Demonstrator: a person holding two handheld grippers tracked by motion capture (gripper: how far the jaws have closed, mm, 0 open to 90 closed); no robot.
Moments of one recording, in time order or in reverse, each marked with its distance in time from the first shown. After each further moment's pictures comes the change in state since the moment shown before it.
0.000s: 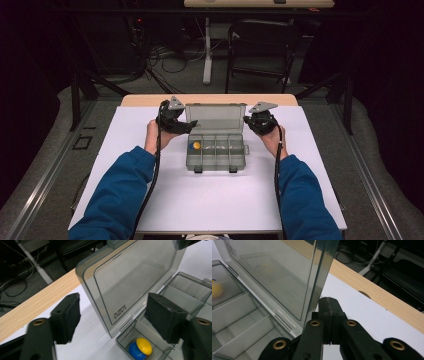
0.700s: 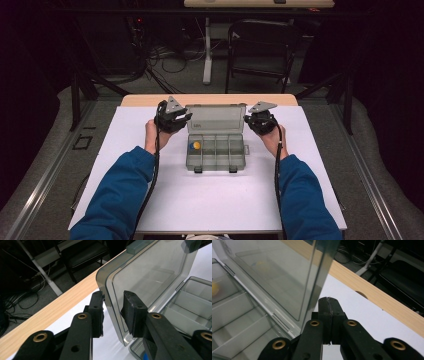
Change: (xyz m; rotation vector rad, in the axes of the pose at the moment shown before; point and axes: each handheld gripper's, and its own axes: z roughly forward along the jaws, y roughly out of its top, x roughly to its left) left arm 0.006 -0.009 0.000 -0.092 0.051 0.046; right arm 0.001 0.002 -0.002 0.011 -0.034 -0.013
